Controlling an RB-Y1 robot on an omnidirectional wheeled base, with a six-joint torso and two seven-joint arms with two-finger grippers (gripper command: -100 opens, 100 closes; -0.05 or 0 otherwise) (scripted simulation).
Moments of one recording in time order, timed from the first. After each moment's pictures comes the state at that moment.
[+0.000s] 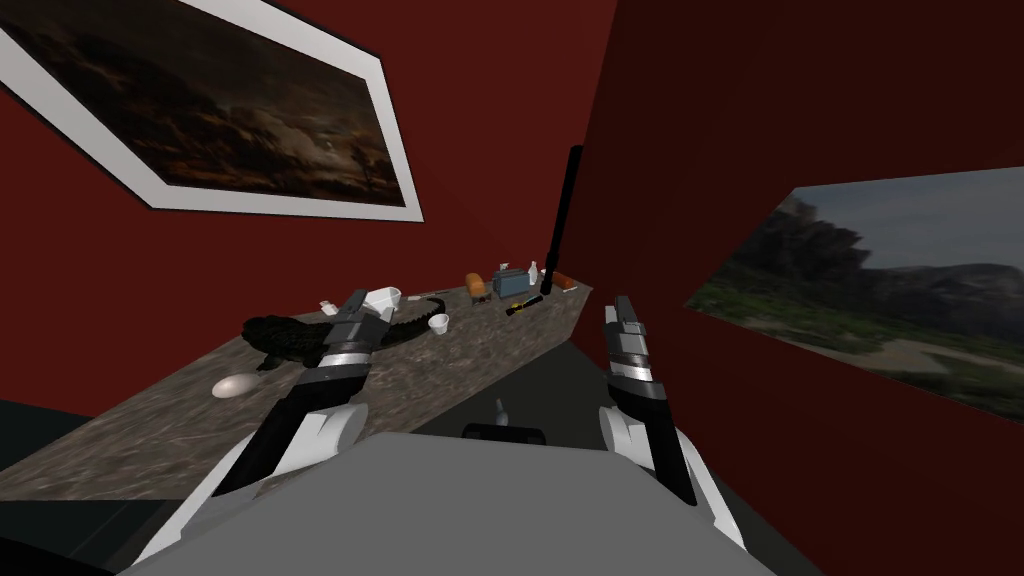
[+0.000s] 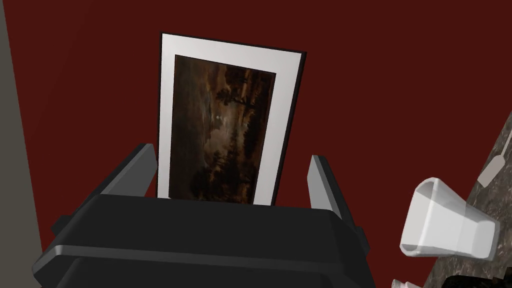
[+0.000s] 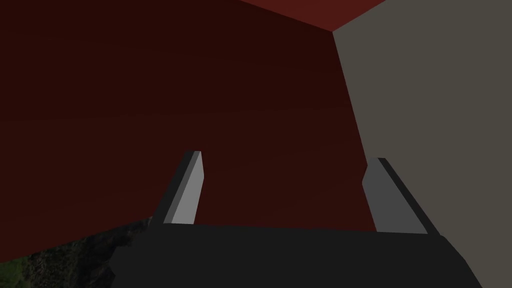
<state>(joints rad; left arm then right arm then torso) 0.56 0.13 0.28 -2.33 0.15 -0.20 0.13 0.49 -0.03 -0.05 -2.31 0.12 -0.42 0.14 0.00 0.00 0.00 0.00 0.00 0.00</state>
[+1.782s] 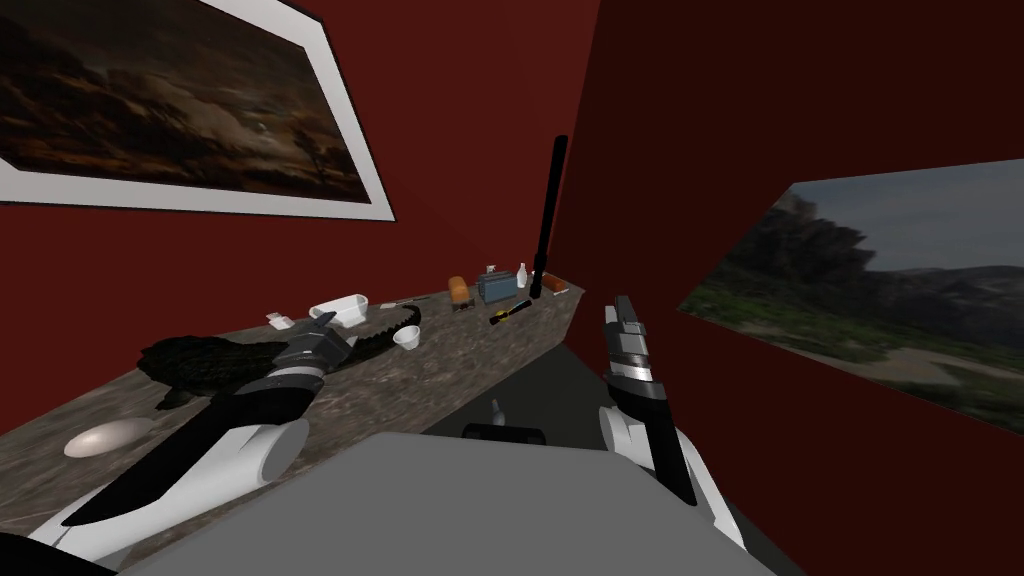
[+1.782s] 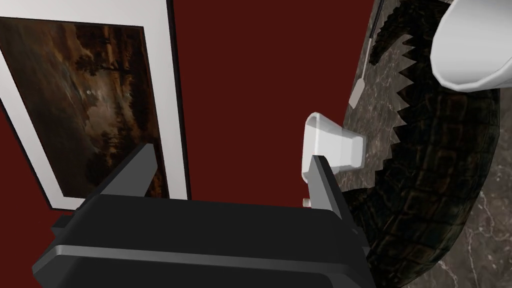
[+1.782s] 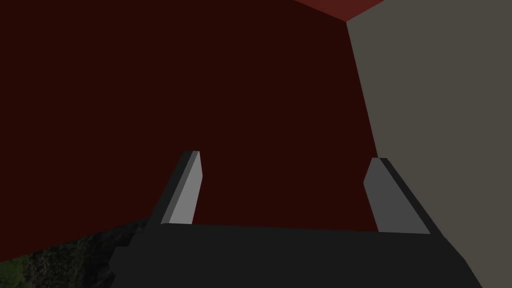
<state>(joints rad) 0.62 0.15 0.53 -2.39 0.27 0.32 0.18 0.49 -0.03 -0.05 -2.31 0.12 -0.42 0.14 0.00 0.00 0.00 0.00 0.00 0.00</state>
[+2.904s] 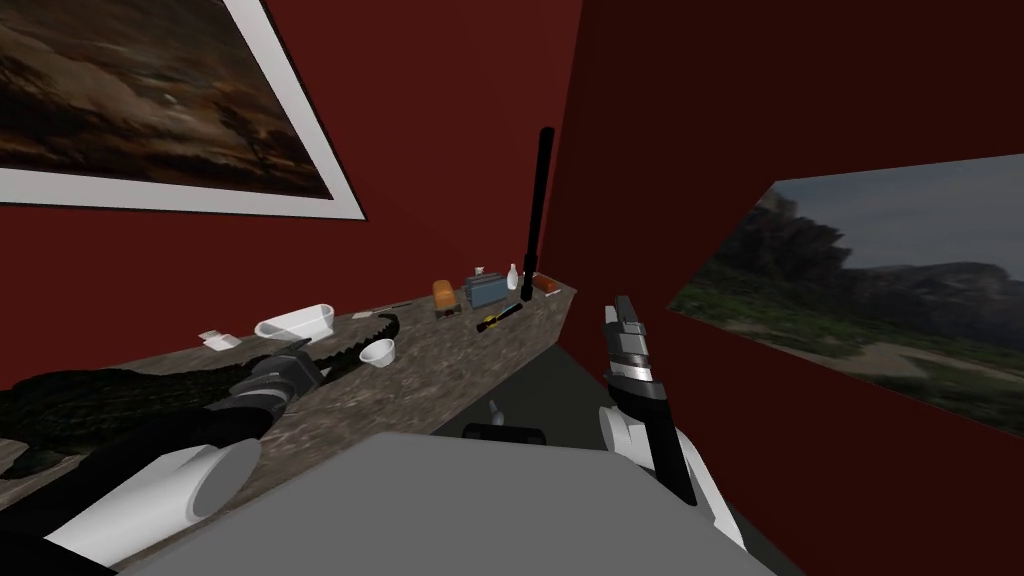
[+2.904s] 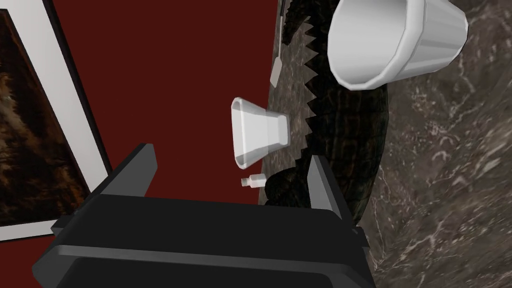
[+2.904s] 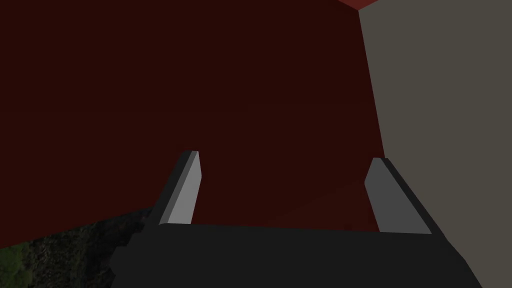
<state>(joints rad) 0.68 0.15 0.66 -2.41 0.35 0.64 0.22 0.49 -0.03 -0.05 -2.31 0.12 -0.42 0.14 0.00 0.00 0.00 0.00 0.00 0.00</state>
